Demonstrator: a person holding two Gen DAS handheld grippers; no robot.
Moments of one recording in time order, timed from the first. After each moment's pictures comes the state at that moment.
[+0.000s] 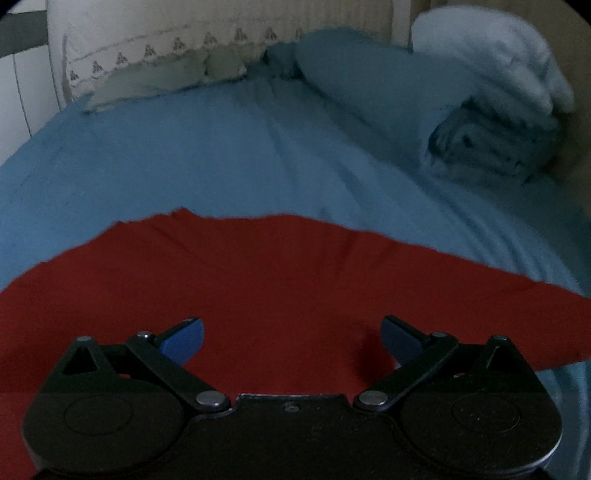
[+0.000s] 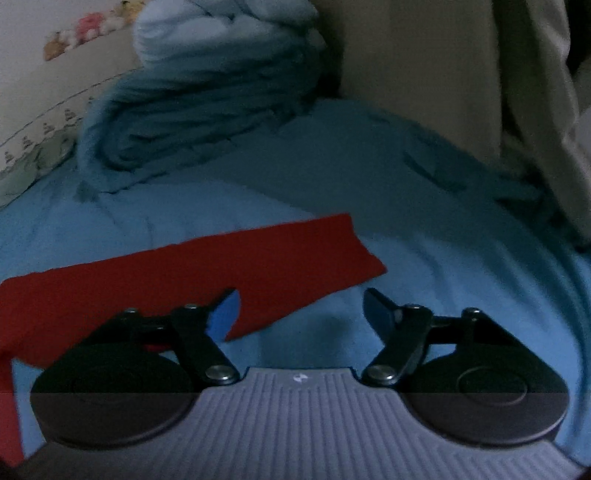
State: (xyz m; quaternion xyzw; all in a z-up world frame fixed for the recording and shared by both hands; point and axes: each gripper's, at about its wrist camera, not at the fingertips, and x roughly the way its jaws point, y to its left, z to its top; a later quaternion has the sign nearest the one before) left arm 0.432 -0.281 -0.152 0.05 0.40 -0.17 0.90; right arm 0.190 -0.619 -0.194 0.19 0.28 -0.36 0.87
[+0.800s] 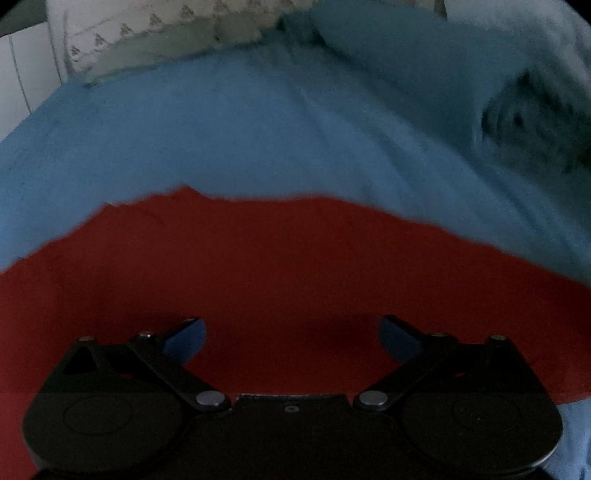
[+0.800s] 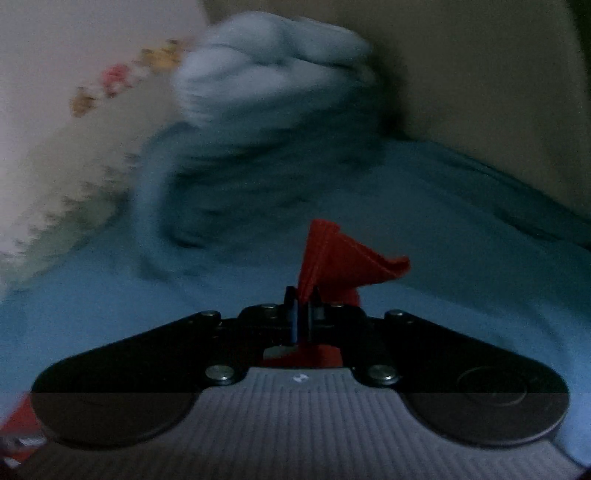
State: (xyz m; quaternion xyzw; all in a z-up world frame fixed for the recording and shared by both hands) left arm 0.485 -0.264 -0.171 0.06 0.43 -0.15 0.89; right arm 0.285 -0.585 -0.121 0.23 0.19 -0.29 0.91
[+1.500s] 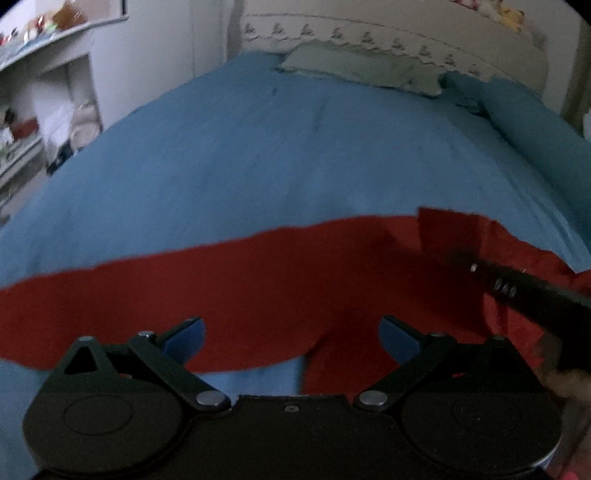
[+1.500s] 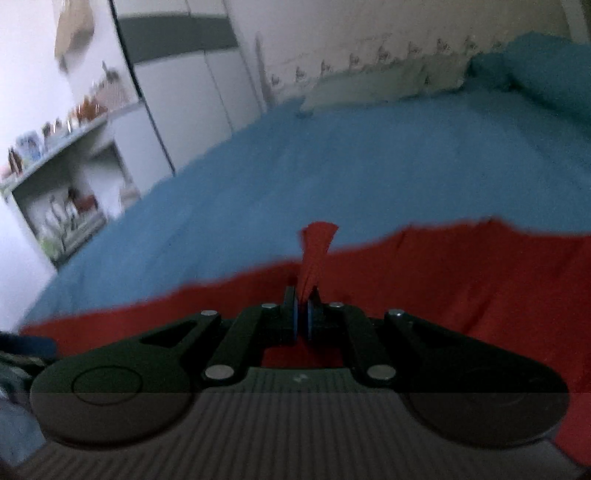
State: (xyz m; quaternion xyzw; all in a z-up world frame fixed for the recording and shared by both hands) left arm 0.409 0.097 -0.136 -0.03 0.41 0.01 0.91; right arm 0.501 -0.098 -0.203 0.11 0.30 0.14 0.94
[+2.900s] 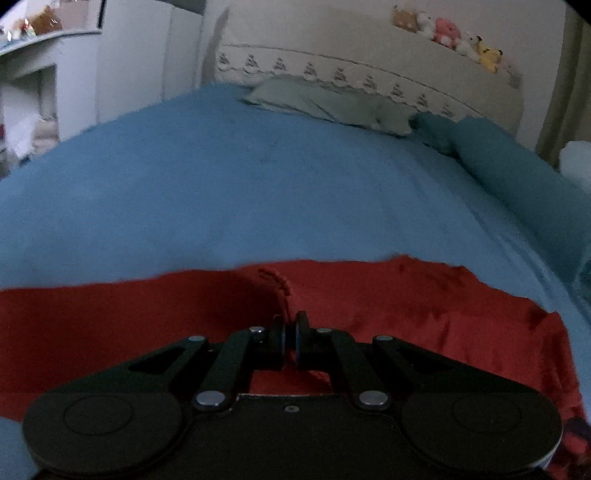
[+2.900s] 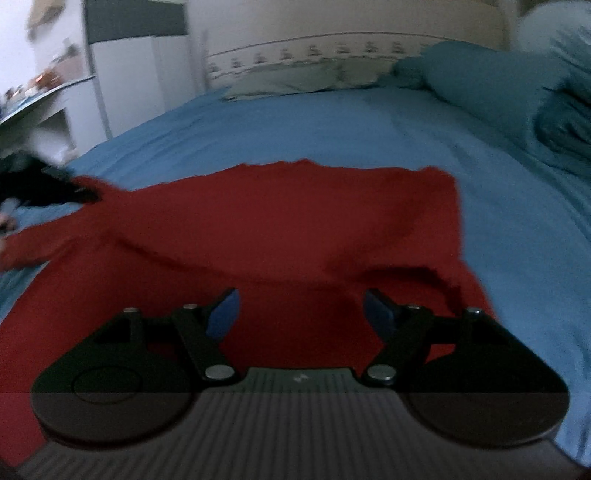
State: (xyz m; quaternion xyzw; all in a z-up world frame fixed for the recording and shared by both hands) left arm 0.455 0.053 -0.158 -0.08 0.33 -0.03 0.94; right arm 0.349 -0.283 -0.230 0.05 0.31 0.03 0.95
